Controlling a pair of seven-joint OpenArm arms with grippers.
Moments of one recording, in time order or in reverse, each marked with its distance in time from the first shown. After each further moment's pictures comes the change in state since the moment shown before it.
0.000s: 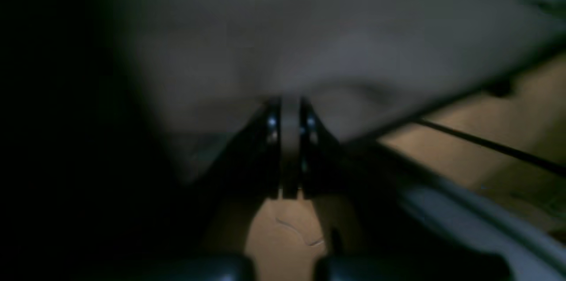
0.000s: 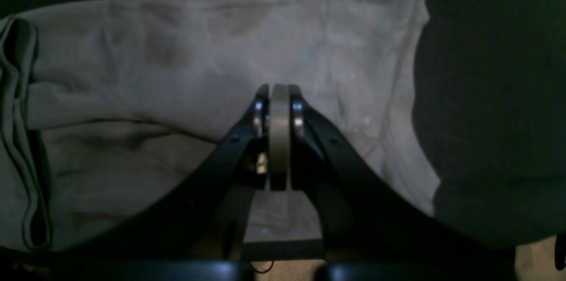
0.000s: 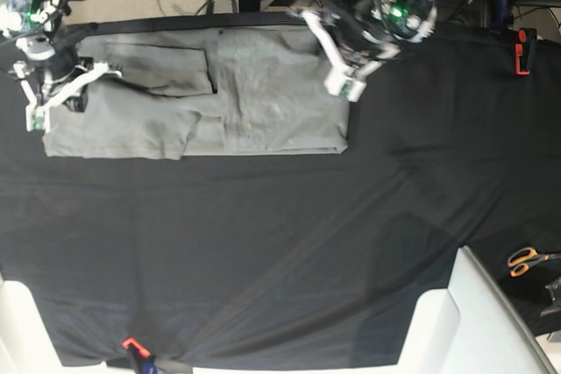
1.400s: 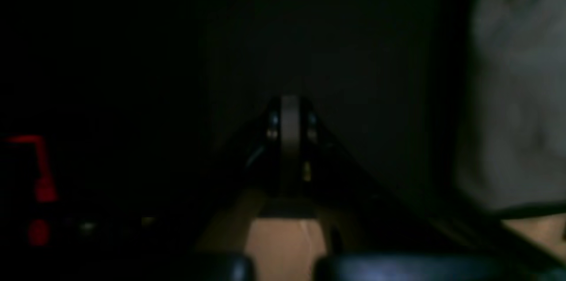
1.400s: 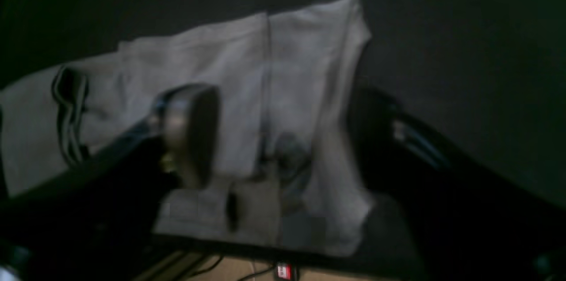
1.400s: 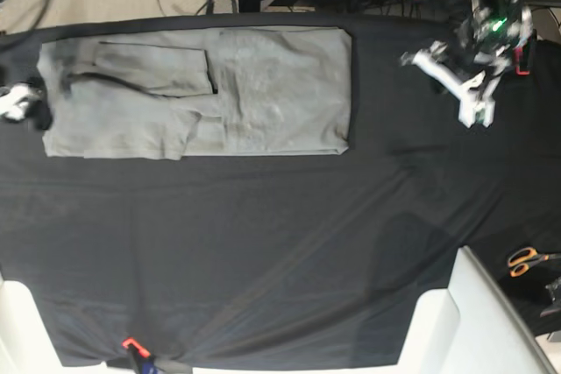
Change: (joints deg) left arm 6.0 -2.7 -32.1 5.0 0.6 -6.1 -5.7; right arm 15.7 13.4 24.3 -23.1 31.0 24.0 -24.7
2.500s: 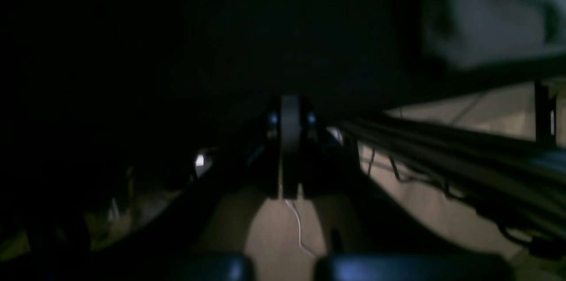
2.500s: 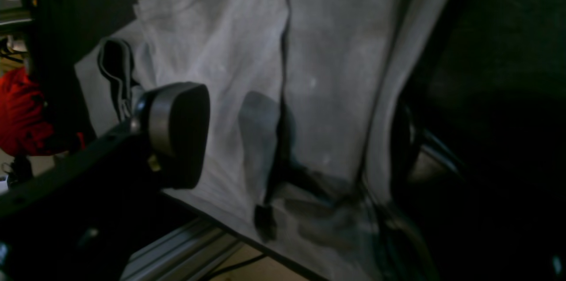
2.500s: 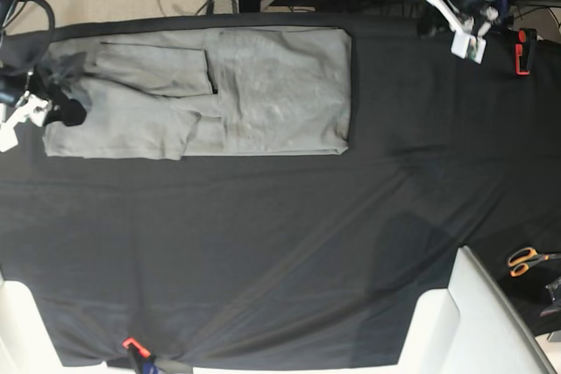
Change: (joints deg) left arm 5.7 5.9 -8.8 -6.8 0.3 -24.5 -7.4; right arm 10.7 5.6 -12.0 -33.4 7.3 1.7 -3.8
